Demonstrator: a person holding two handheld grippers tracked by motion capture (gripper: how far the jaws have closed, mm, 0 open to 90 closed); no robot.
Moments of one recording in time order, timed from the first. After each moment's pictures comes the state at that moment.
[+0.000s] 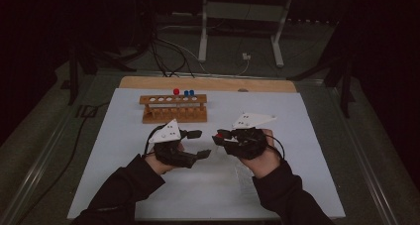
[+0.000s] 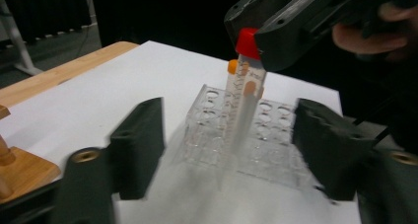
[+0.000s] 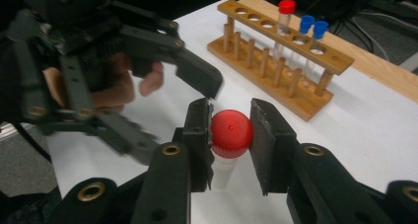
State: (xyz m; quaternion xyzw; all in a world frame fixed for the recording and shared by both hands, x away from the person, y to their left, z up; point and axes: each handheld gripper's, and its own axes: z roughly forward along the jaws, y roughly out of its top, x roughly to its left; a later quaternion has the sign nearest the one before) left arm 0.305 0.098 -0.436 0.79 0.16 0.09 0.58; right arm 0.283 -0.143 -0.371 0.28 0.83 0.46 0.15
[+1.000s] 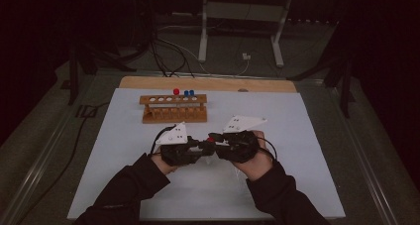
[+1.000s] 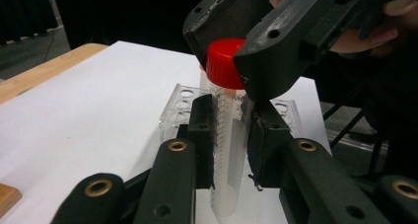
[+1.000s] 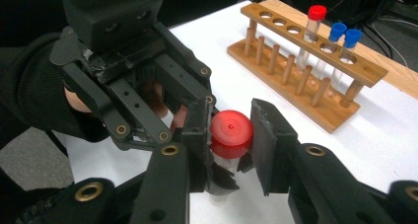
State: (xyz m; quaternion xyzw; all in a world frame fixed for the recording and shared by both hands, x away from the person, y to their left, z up) left arm 0.306 0.087 -0.438 0.80 0.12 0.07 0.58; right arm 0.278 -0.125 -0.372 0.26 0.84 0.46 0.14
